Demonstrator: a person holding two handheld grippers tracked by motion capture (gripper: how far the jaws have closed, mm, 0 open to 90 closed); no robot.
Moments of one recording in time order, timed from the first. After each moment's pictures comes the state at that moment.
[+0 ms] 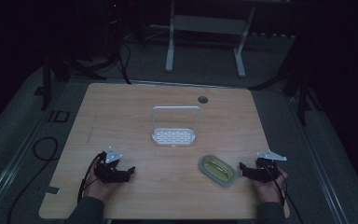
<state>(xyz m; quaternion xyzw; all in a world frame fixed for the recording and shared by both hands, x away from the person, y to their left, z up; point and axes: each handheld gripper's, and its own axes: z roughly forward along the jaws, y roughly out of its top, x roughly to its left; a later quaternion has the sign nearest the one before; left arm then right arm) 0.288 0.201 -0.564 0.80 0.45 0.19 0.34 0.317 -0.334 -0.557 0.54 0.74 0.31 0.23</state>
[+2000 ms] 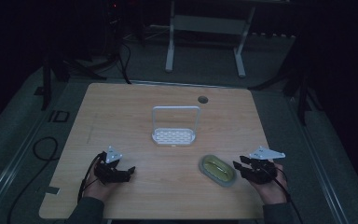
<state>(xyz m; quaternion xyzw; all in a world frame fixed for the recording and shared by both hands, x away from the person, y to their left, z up) 0.288 0.201 -0.564 0.80 0.46 0.19 0.34 0.286 -0.290 -0.480 0.40 0.82 0.35 0.20</state>
